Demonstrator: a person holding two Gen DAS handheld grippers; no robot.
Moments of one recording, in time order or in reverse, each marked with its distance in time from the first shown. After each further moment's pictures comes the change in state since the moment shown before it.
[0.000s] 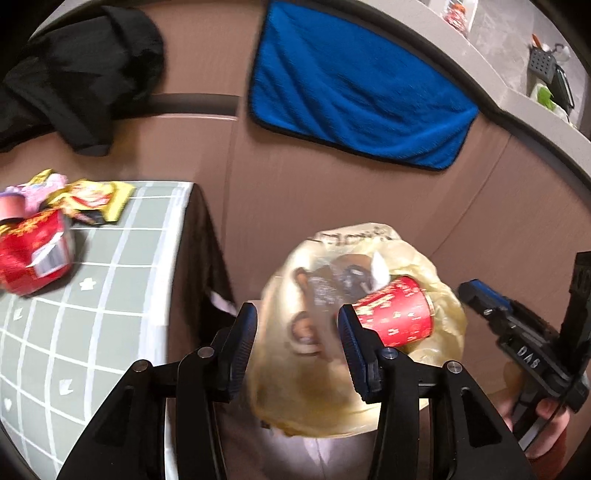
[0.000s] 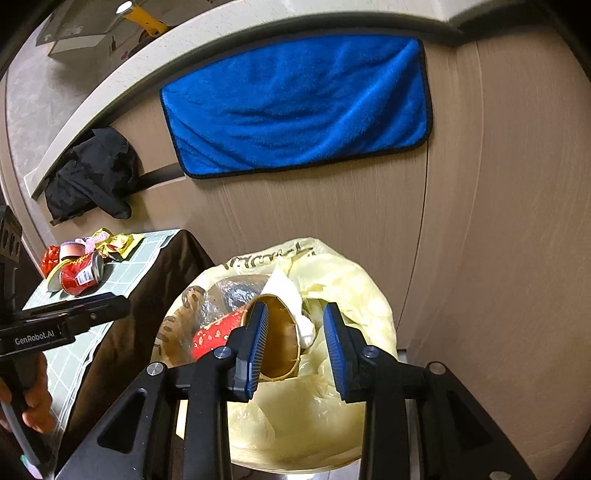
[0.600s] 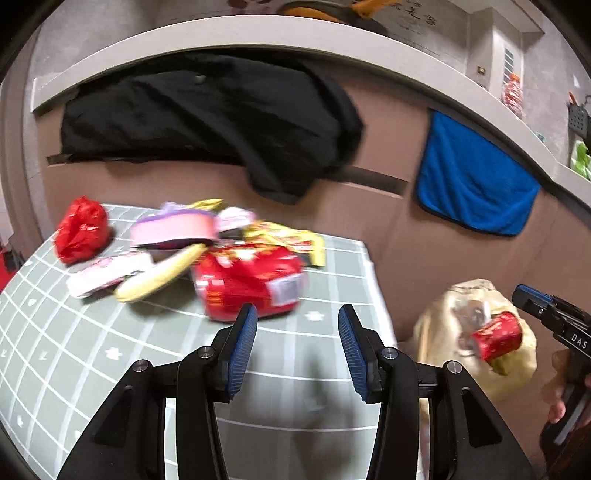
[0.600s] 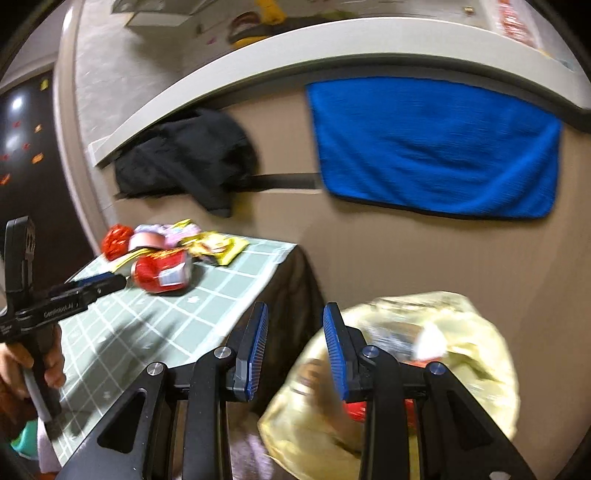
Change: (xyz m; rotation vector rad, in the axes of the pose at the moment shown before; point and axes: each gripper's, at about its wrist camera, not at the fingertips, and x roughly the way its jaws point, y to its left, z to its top) left arm -0.104 0.167 -0.011 -0.083 -0.222 0.218; right arm 0.013 0.136 0.025 -0.192 -0.019 0.232
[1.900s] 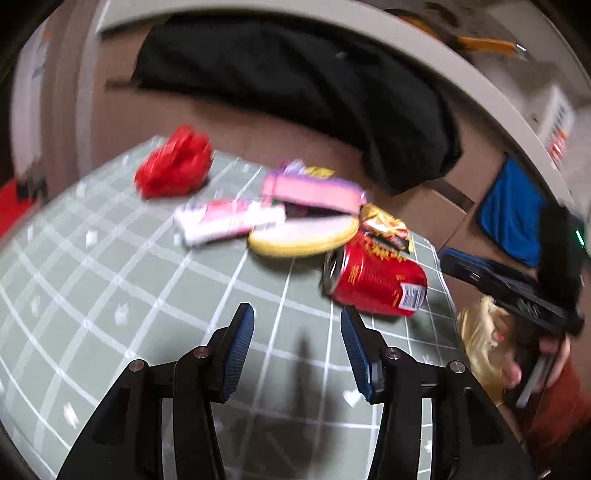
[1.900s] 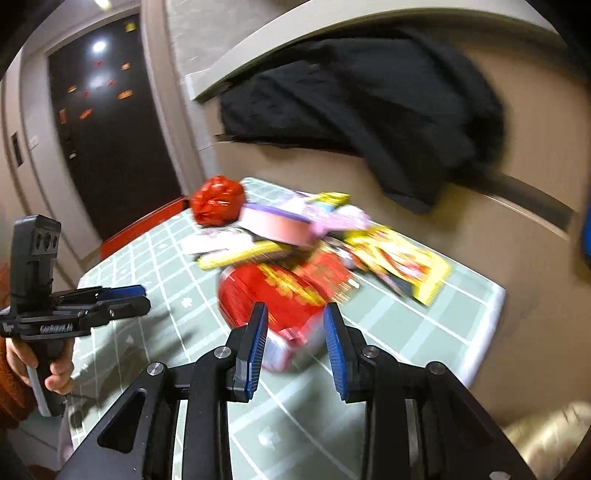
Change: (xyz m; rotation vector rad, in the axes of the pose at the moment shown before) left arm -0.032 0.140 -0.022 -0.154 0.061 0.012; right arm 0.145 0.169 0.045 -0.230 0.164 0.391
